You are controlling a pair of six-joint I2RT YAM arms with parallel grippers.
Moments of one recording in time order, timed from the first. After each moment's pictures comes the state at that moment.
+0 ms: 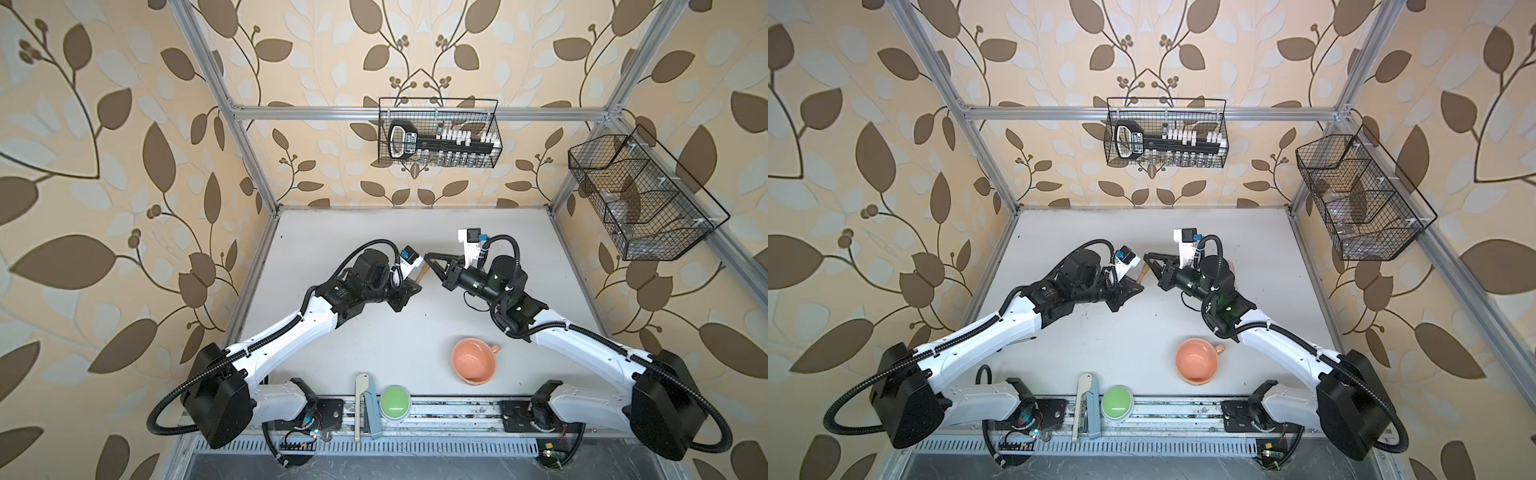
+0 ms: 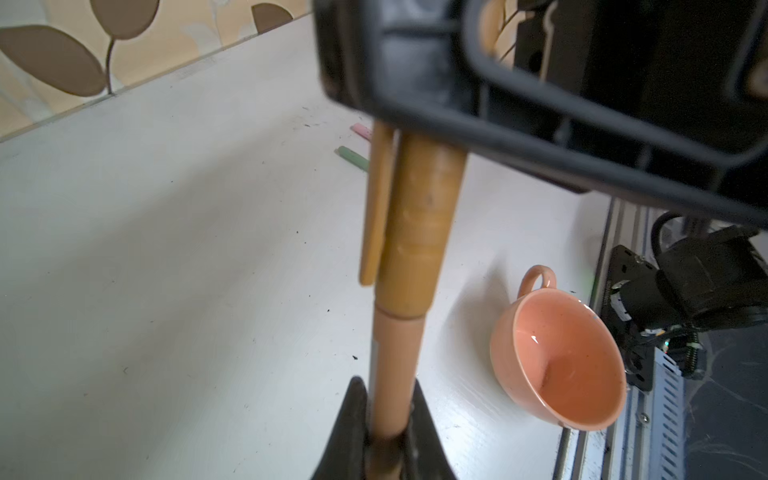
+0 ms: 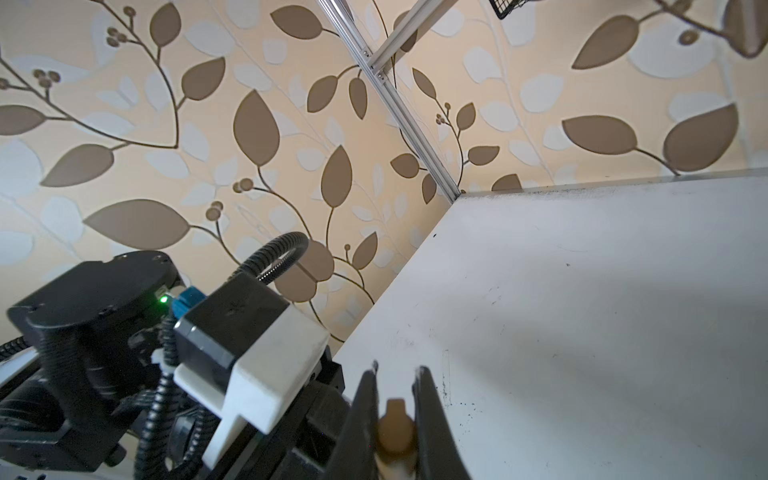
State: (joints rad) left arm -0.65 1.25 0.95 -0.24 0.37 -0.03; right arm 0.61 1.20 0.73 0.43 -0.29 0.63
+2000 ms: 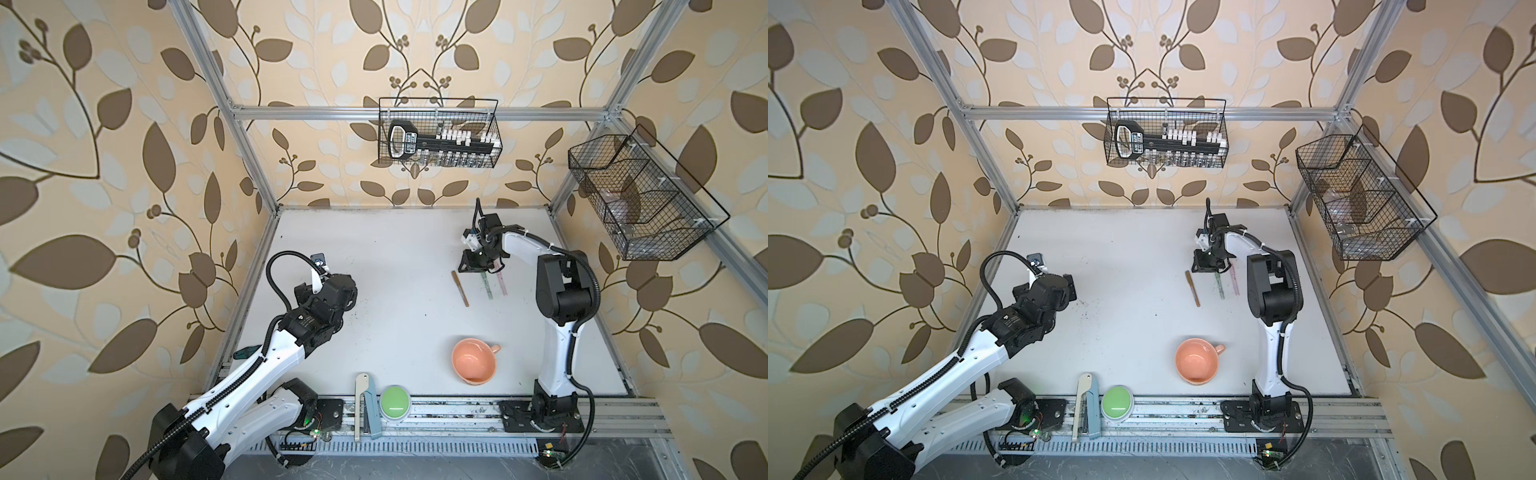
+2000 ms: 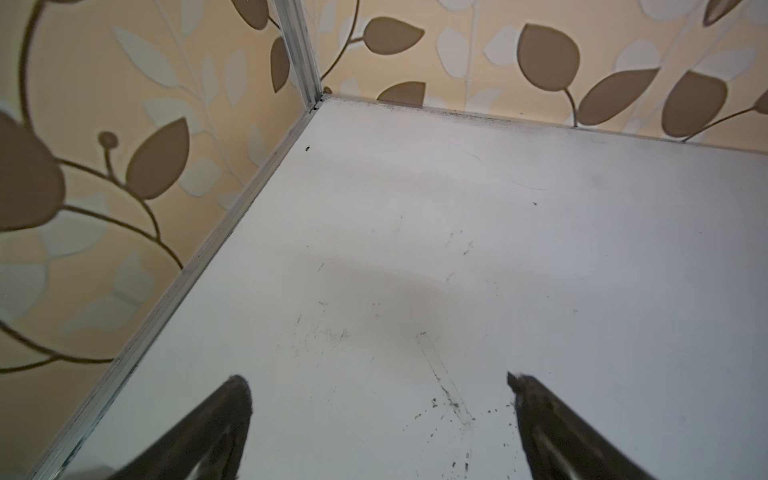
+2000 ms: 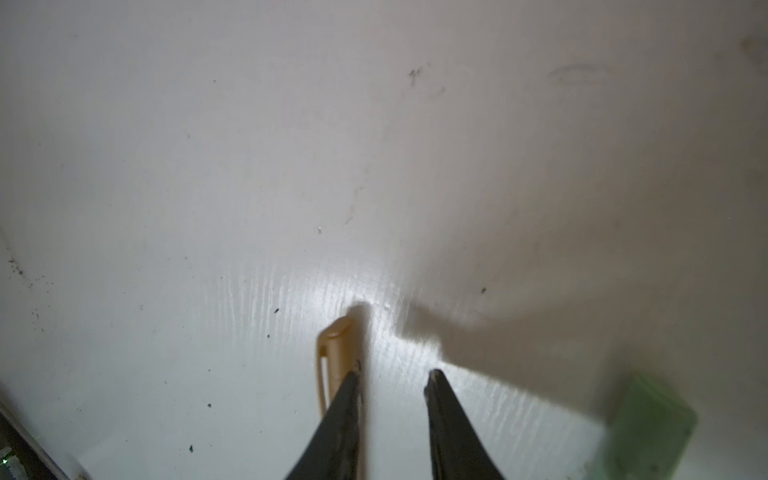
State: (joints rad) left arm -0.54 0.93 0.70 -0.48 -0.78 -0.52; right arm 0.14 2.13 1.58 -0.77 -0.34 0.01
